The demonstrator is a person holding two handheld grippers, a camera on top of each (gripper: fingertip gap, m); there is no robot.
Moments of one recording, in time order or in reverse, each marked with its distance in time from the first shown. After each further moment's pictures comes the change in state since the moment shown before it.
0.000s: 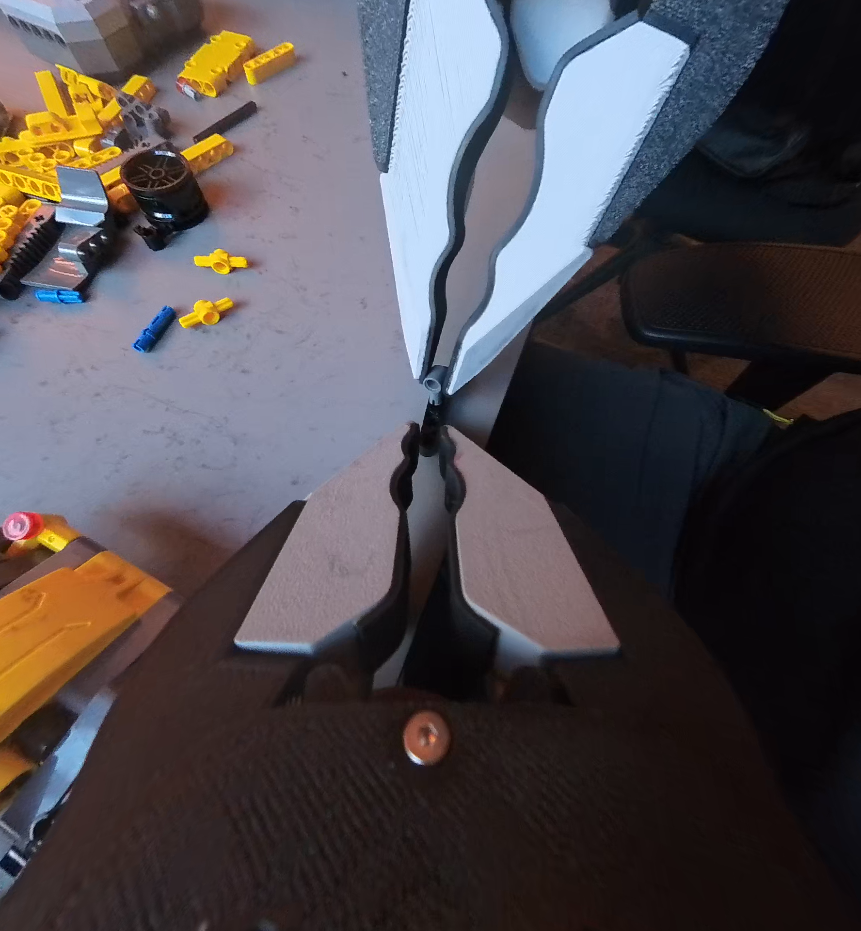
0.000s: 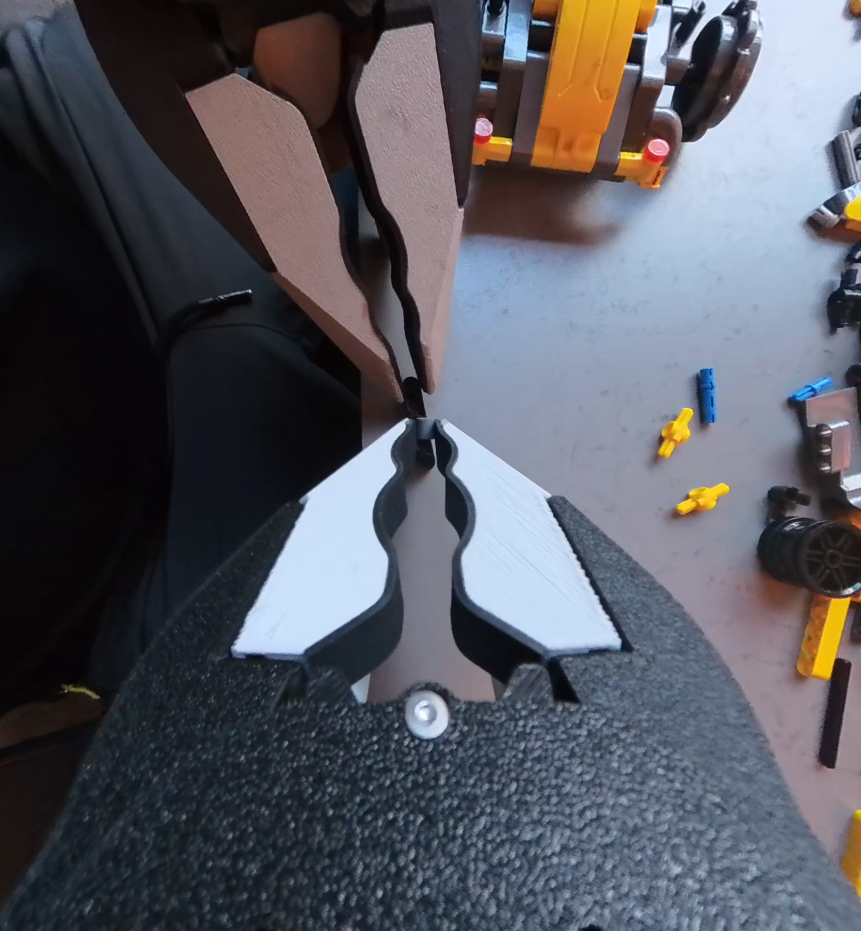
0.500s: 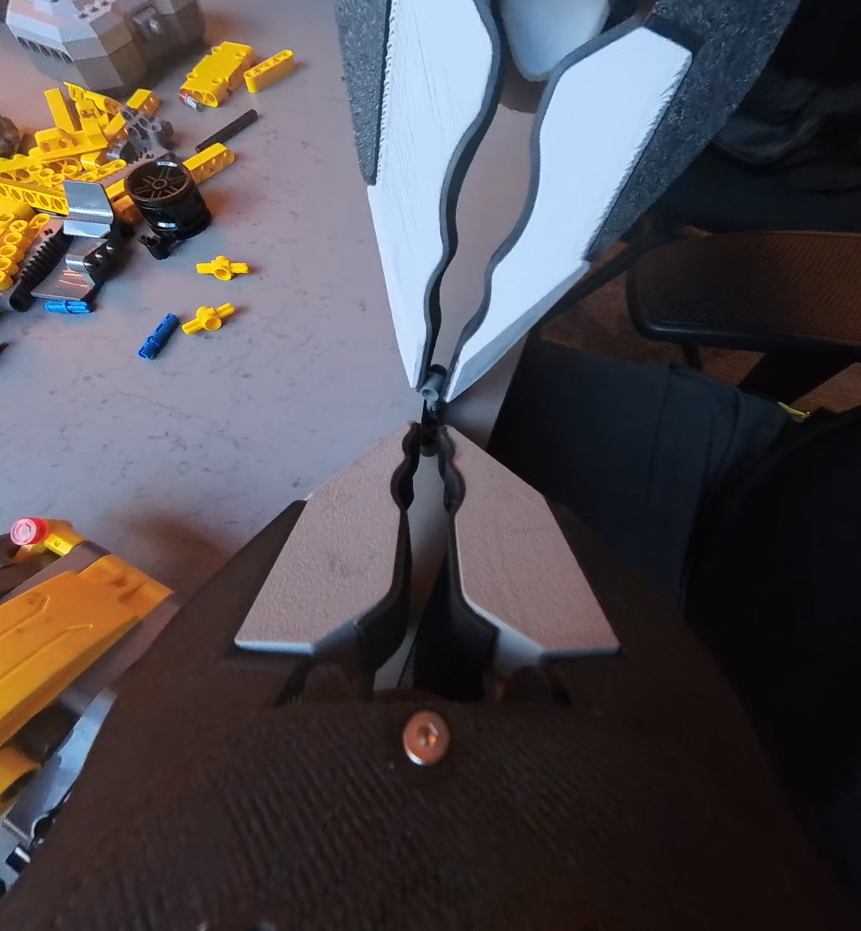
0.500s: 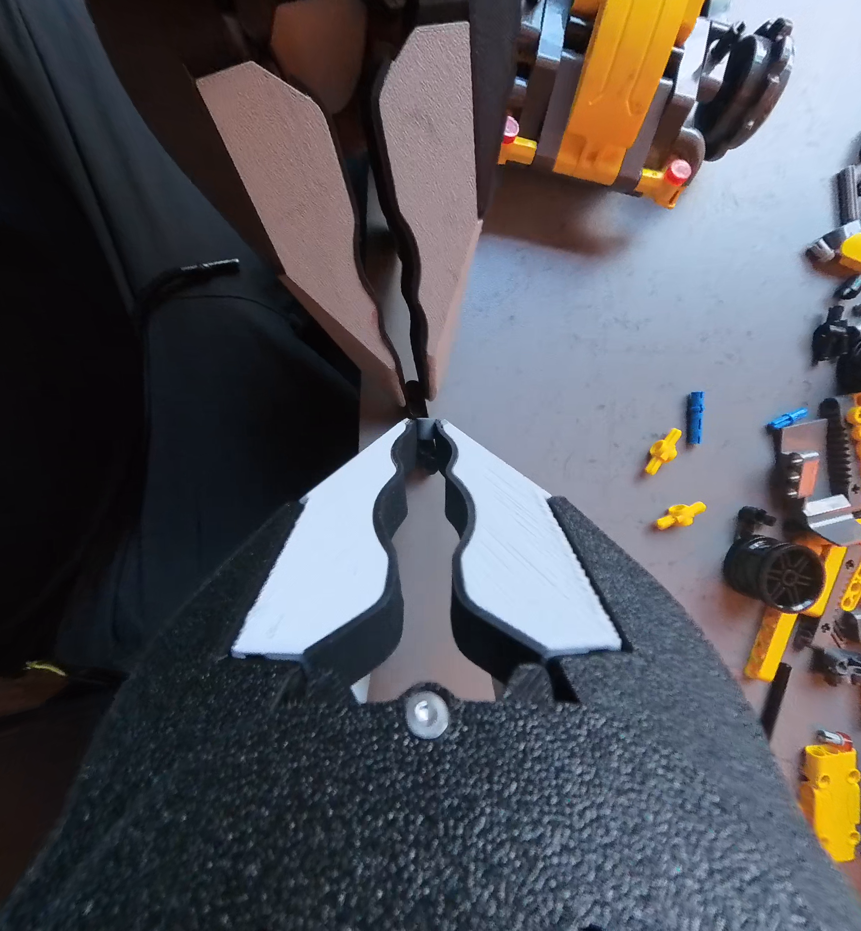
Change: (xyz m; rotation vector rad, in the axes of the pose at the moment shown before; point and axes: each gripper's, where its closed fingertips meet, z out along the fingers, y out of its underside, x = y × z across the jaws) left arm 0.000 0.000 0.001 0.001 -0.016 0.030; right arm 0.000 -0.001 0.003 -0.070 0.025 -0.090
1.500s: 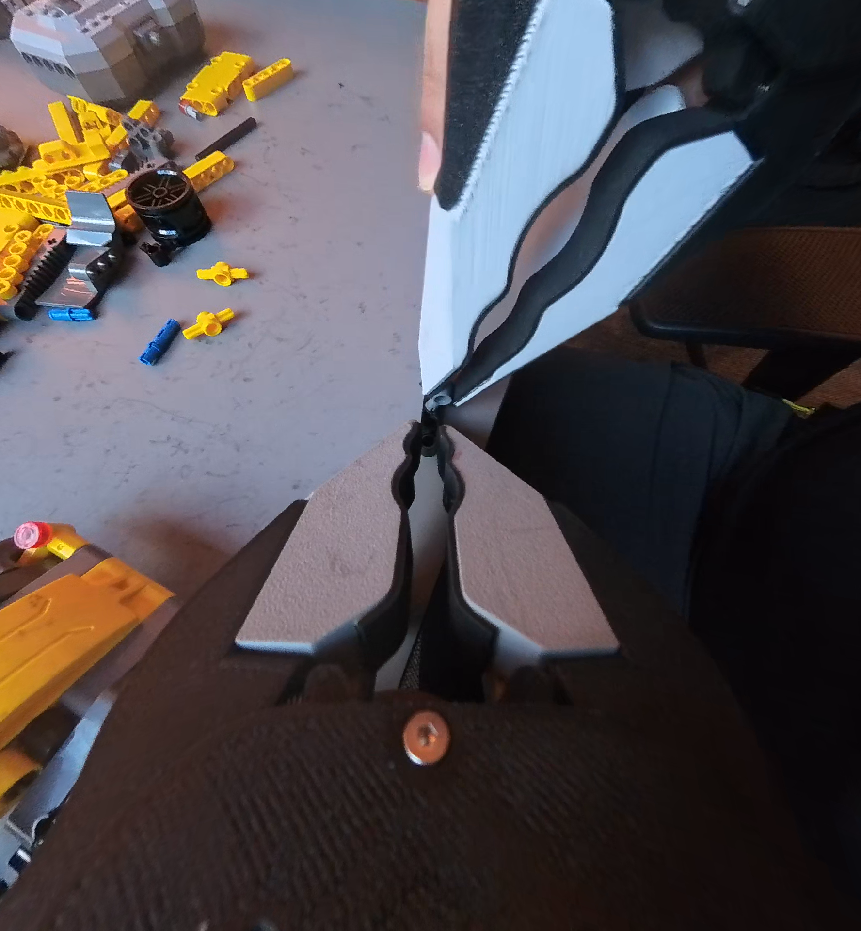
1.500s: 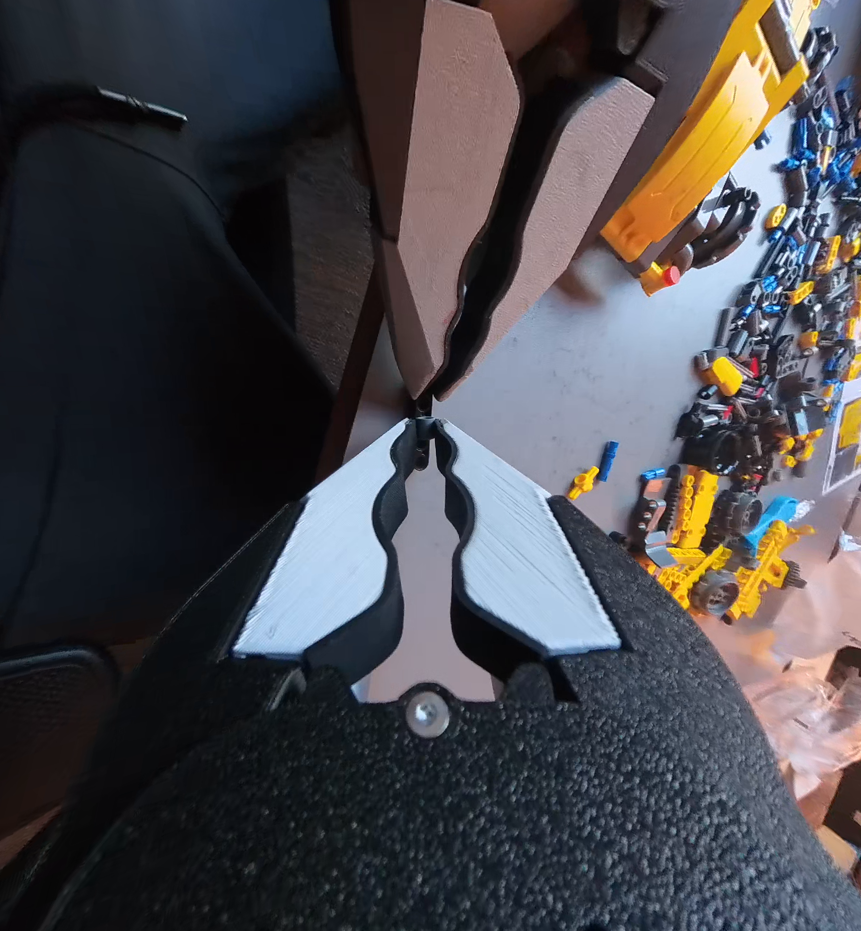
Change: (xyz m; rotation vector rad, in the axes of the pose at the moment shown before) left arm 0.000 0.000 0.000 0.008 -0.003 0.018; right arm -0.003 0.000 0.000 -0.107 0.230 -0.412
